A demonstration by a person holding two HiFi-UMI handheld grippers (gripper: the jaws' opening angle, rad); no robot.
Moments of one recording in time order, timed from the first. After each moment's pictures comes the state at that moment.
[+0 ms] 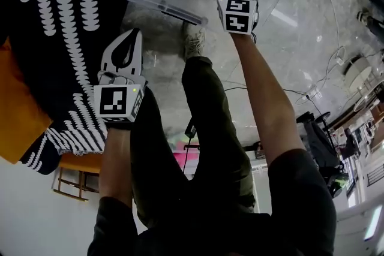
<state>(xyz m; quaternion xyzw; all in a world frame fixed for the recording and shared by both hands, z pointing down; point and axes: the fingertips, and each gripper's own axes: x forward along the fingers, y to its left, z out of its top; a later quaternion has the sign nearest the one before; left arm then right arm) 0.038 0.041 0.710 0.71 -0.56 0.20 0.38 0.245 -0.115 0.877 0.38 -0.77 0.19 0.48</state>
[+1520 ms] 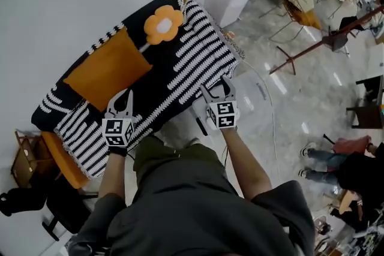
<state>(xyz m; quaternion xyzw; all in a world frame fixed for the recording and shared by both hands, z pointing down) -0.196 0.228 0.148 0.47 -0.86 0.10 0.17 -0.051 -0.035 0.215 0.10 -0.97 0.02 0.23</state>
